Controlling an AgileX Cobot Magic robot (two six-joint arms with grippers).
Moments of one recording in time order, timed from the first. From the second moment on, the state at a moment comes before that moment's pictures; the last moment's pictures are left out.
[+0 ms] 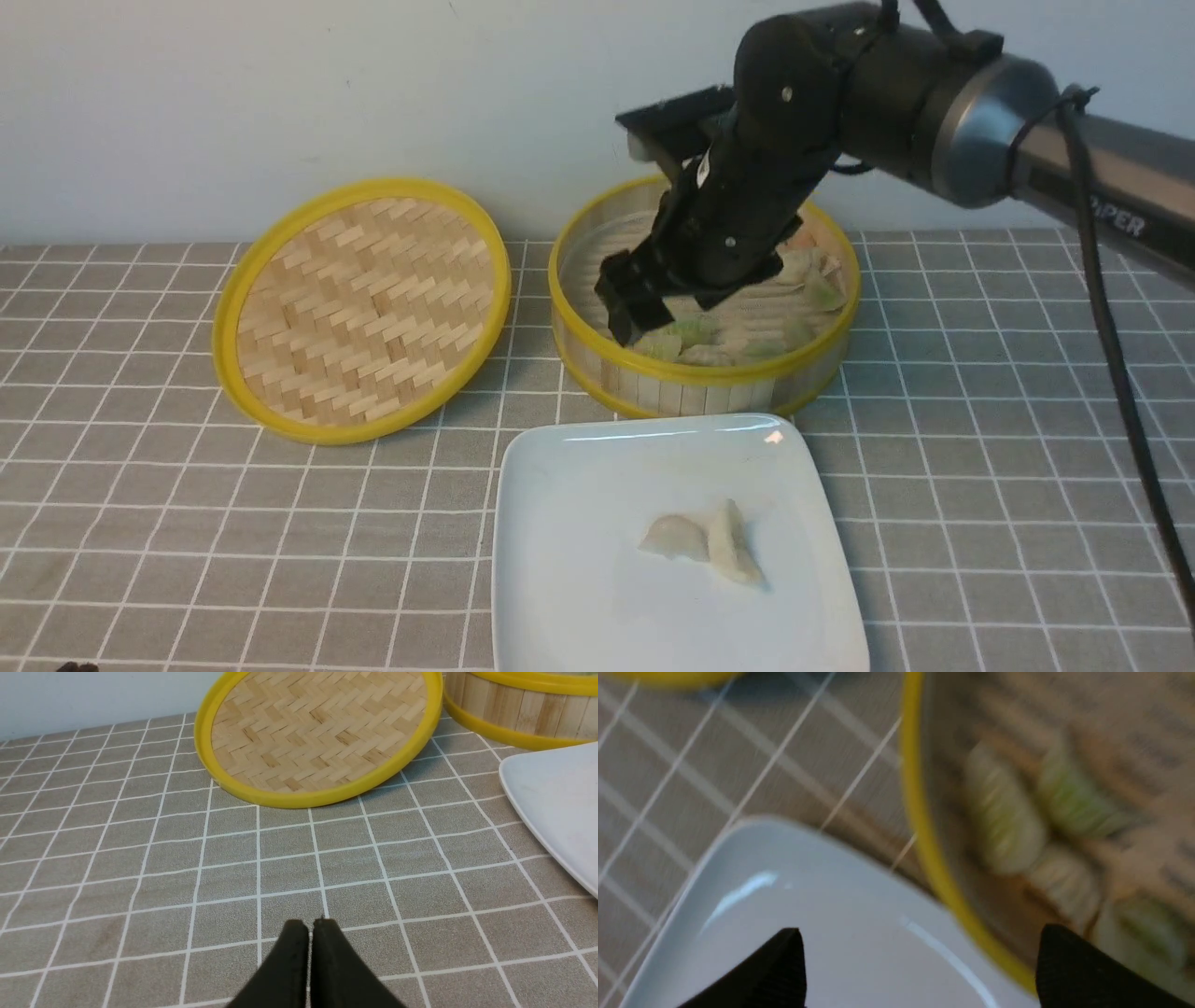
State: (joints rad) right arm 0.50 2.11 -1.95 0.12 1.10 -0.02; left arm -0.08 -0.02 0.03 -0.08 0.38 0.12
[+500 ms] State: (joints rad) right arm 0.42 2.41 -2.18 0.11 1.07 0.02; left arm -0.08 -0.02 0.03 -0.08 0.38 0.12
